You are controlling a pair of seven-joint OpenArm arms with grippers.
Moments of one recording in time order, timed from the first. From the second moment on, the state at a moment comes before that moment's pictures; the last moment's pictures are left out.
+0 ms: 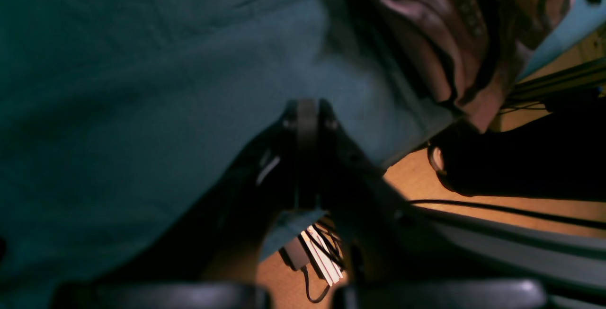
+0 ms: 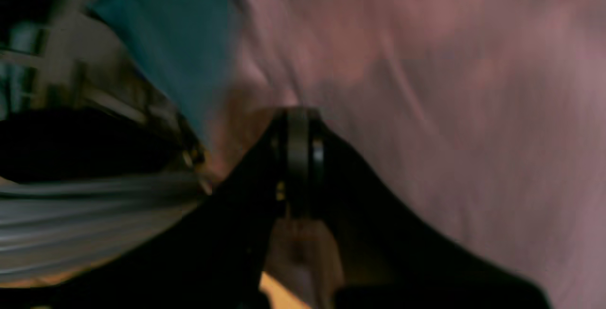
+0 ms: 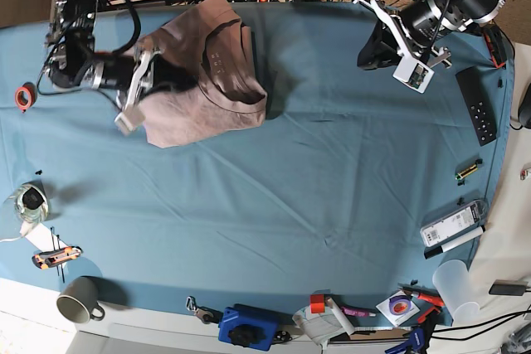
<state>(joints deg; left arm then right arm) 32.3 -6.4 -16.7 132.4 -42.0 -31.6 65.1 -11.5 25.4 14.0 92.1 72.8 40.0 -79.7</state>
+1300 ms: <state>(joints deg) 32.2 -7.7 -16.7 132.4 -25.2 -28.6 64.0 2.4 19.4 14.3 73.6 64.8 40.3 -77.0</state>
